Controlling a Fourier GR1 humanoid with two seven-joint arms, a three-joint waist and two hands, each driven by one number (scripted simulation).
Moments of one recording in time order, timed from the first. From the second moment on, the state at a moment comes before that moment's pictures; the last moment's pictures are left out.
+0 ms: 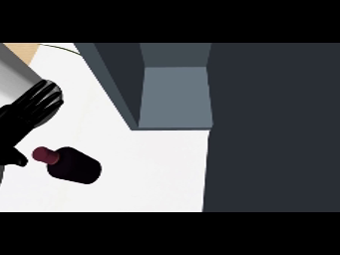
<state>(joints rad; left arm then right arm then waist) -0.31 0.40 0.30 -1.14 0.68 -0.70 0.31 0.07 -0.11 -0.04 -2.36 -0.31 0.23 0.40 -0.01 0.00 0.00</state>
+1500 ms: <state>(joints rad) -0.43 0.41 0.23 -0.49 0.15 -0.84 -0.29 0.10 -0.07 -0.02 -2.37 -0.29 0.26 0.39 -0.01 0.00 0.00</state>
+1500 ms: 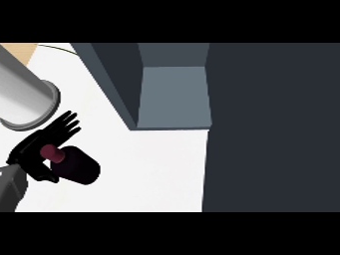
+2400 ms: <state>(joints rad) -0.44 0.35 0.19 -0.30 0.05 -0.76 -0.45 0.09 -0.07 -0.01 -2.38 -0.25 0.25 0.39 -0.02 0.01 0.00</state>
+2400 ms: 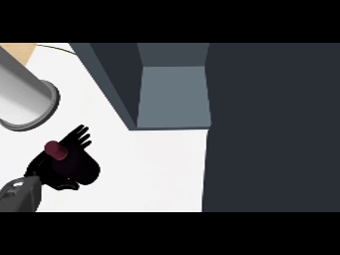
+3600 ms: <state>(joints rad) -0.43 0.31 0.18 -0.27 0.06 -0.81 -0.44 0.10 -0.08 -0.04 -2.36 -0.26 0.28 0.37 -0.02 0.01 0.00</state>
